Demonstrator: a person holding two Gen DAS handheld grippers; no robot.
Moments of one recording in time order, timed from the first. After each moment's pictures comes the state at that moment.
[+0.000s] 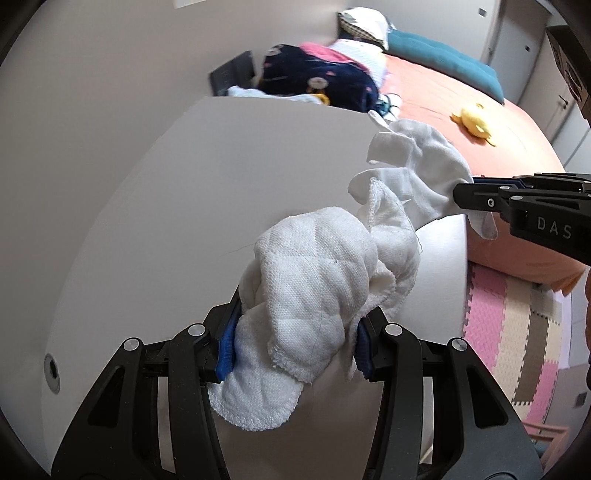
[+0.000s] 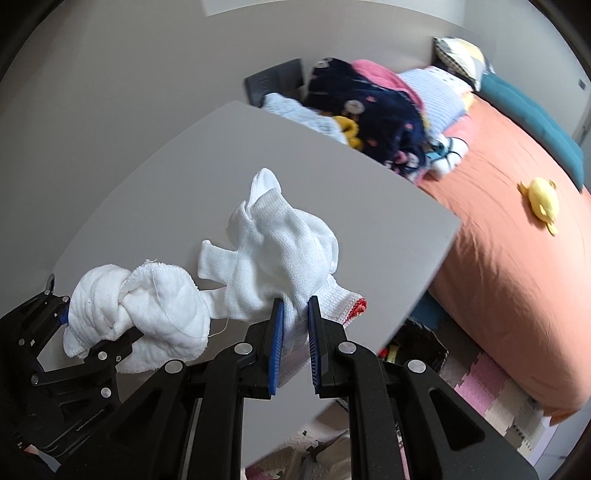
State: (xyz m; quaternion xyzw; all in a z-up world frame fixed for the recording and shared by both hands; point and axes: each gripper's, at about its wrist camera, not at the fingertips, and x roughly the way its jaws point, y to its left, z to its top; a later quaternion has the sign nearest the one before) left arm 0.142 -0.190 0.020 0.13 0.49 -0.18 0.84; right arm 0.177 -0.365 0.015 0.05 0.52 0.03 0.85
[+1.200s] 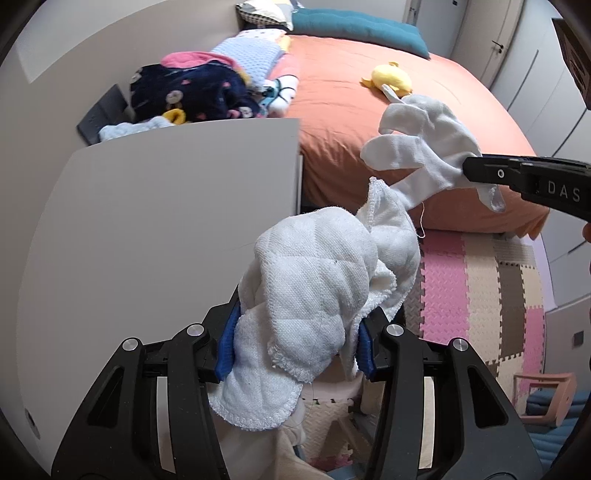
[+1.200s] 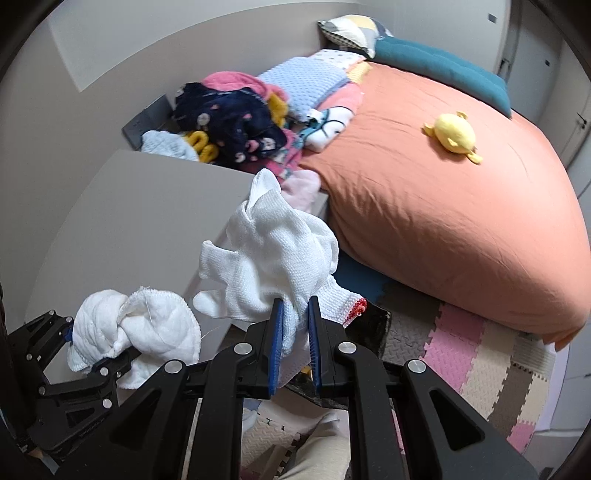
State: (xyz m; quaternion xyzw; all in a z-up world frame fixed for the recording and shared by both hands) left arm 0.096 -0.358 0.005 0.19 0.49 -0.30 0.79; right arm 0.087 -0.551 0.008 0.13 0.51 -0.10 0.84
